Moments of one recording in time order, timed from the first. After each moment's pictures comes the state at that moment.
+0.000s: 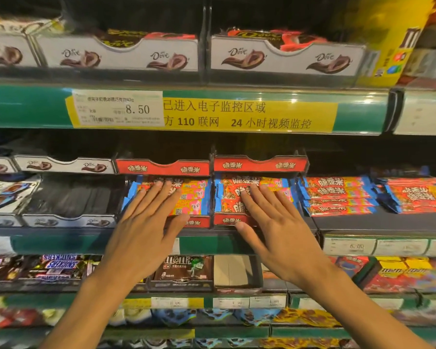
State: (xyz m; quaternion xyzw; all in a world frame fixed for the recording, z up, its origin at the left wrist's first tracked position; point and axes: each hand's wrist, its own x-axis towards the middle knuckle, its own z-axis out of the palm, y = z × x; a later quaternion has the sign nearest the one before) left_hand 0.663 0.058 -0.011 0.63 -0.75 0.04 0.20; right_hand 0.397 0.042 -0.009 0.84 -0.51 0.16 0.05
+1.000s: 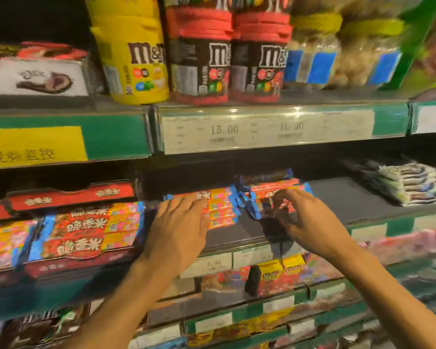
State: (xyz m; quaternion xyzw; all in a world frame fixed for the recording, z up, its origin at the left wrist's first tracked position) left_hand 0.355 -0.018 -0.001 0.53 -0.82 0.09 0.21; right_hand 0.083 0.007 0.011 0.73 -0.64 0.23 0.04
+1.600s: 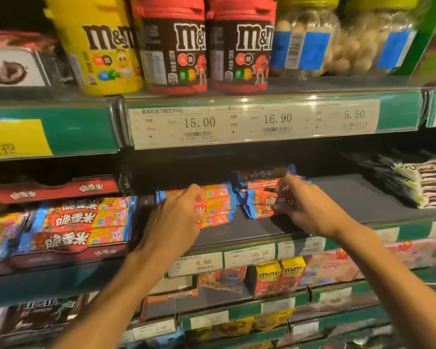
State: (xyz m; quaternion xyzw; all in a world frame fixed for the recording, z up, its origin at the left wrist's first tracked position) left_hand 0.330 -0.016 0.019 0.58 -0.76 -0.07 0.28; right_hand 0.054 -0.031 0.019 0.75 -0.63 0.20 -0.08
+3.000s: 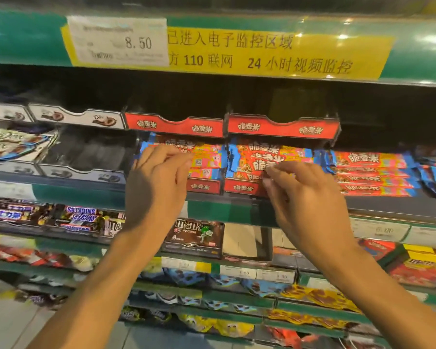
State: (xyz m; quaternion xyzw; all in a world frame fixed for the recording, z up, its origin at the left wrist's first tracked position) left_hand 0.636 0.047 -0.014 0.63 -0.64 0.14 0.42; right_hand 0.388 0.042 -0.006 0.81 -0.49 0.30 0.13
